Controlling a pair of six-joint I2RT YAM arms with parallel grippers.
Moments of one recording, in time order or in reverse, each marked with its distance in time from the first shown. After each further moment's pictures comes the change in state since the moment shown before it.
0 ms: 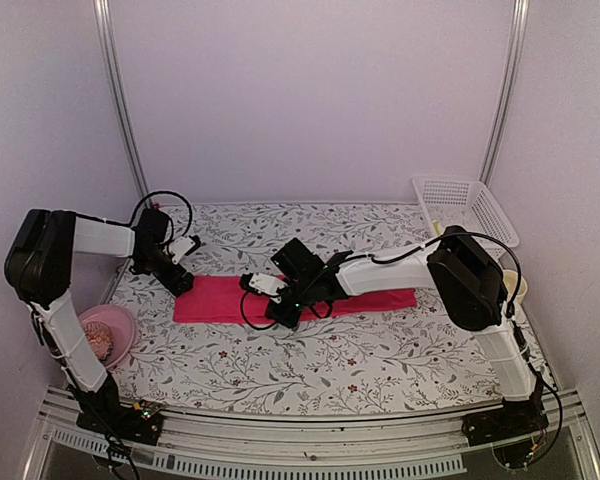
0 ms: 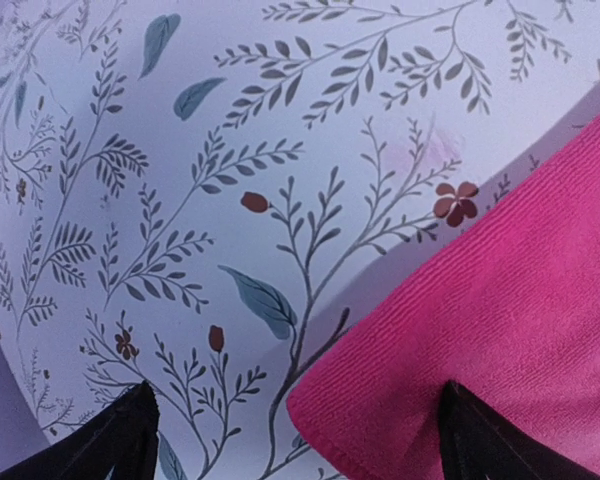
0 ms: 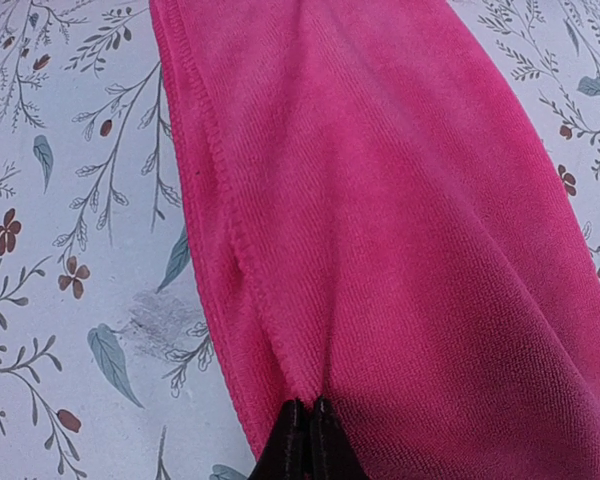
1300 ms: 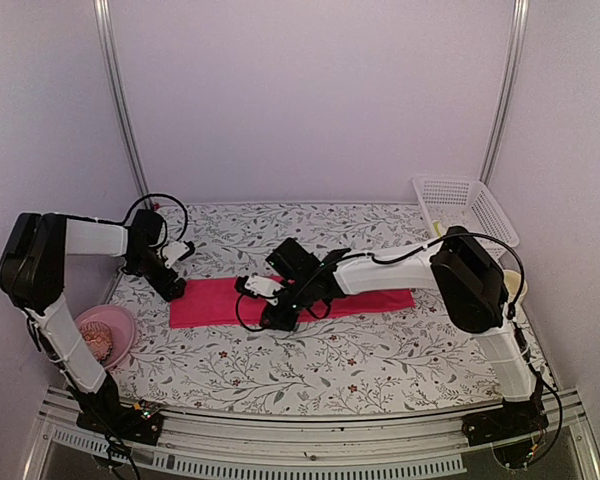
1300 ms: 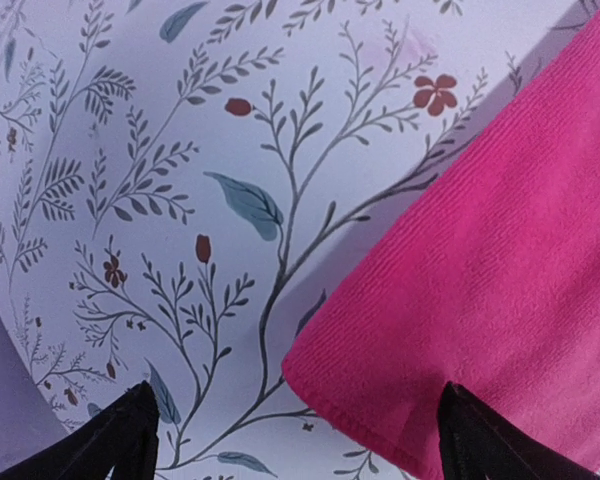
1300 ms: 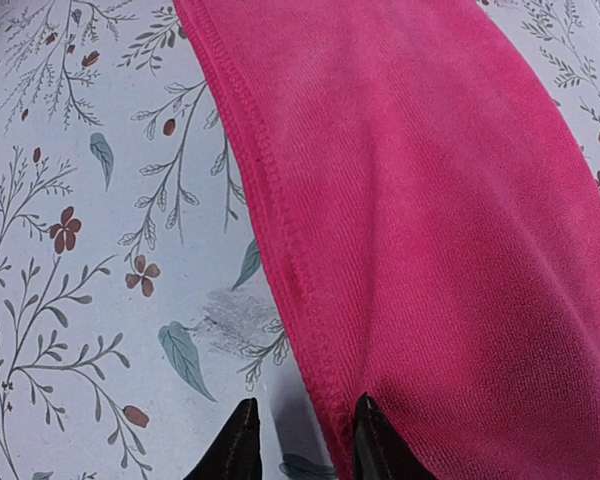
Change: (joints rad) left arm 0.020 -0.054 -0.012 -0.111 -0.013 0.045; right arm 0.018 -0.008 0.037 -0.085 -0.045 0.031
